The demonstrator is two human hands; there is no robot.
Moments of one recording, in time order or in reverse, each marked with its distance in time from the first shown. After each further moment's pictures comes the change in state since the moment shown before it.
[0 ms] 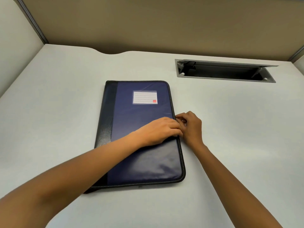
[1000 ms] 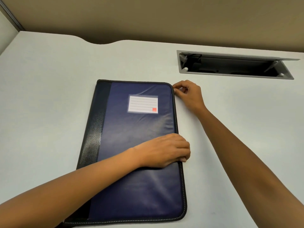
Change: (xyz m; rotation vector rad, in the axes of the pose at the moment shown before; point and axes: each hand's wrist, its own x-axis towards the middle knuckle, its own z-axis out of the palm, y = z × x) left_hand 0.016 -0.010 0.023 -0.226 0.020 0.151; right_hand 0.146 0.024 0.025 0.171 -0.157 0.026
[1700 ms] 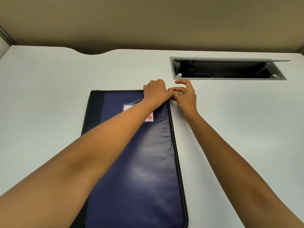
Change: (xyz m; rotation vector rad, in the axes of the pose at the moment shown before) left_hand 0.097 -0.127 -0.067 -0.018 0.269 -1.136; right_hand -0.001 -0.016 0.008 0.428 0.192 0.257
